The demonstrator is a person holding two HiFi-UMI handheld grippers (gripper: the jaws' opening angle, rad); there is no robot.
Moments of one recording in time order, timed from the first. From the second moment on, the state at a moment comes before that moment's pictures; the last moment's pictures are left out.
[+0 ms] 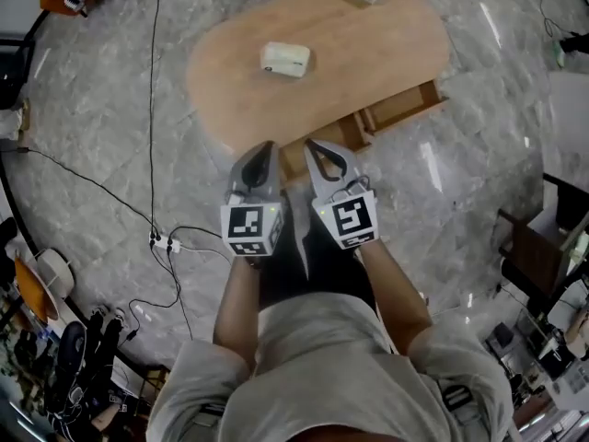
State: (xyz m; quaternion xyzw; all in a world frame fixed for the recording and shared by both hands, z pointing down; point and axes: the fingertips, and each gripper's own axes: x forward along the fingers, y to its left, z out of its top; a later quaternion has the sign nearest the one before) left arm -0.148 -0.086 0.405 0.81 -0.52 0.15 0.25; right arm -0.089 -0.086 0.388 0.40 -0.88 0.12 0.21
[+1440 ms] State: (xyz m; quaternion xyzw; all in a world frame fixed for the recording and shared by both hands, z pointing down) left arm -0.163 -0.203 0.646 0.83 -0.39 0.24 0.31; right arm -0.065 -0.307 0.652 0.41 -0.81 0.12 0.41
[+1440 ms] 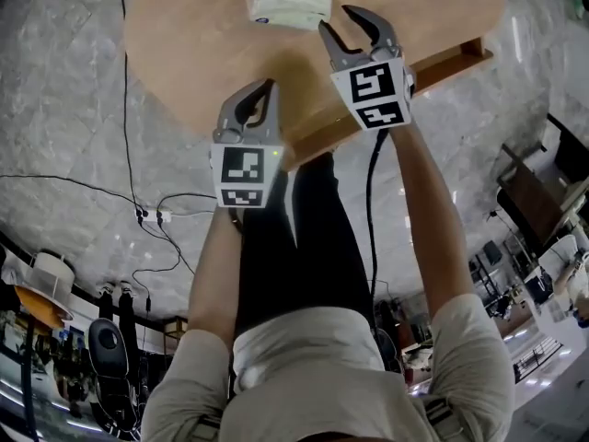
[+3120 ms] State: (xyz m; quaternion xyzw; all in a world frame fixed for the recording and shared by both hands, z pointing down) left arm -0.099 -0.137 0.647 0.83 -0.39 0.24 0.33; right arm -0.031 -0.226 0.645 0.36 -0.83 0.09 0.42
